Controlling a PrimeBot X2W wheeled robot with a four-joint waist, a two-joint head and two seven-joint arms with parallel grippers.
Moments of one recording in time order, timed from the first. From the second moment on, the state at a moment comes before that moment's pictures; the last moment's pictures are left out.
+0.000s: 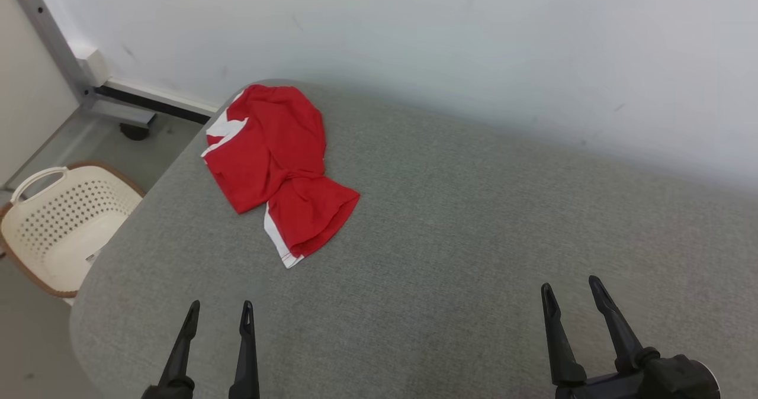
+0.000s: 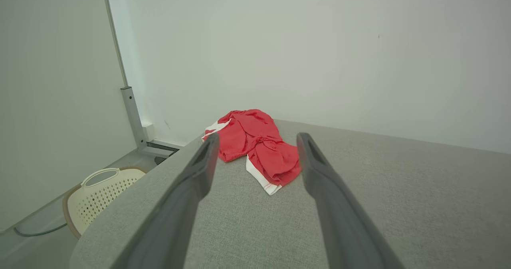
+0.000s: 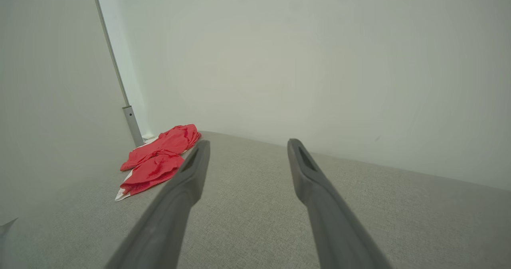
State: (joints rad) left arm 0.05 0.05 -0.09 0.03 -0.10 -0.03 -0.26; right arm 0.07 -0.06 0.09 0.02 0.12 0.13 -0.26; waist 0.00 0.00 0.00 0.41
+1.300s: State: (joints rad) left arm -0.68 0.08 -0.01 0.52 -0.37 0.00 -0.11; right arm -0.14 -0.28 0.13 0.02 0.11 0.13 -0.26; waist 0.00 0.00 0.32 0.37
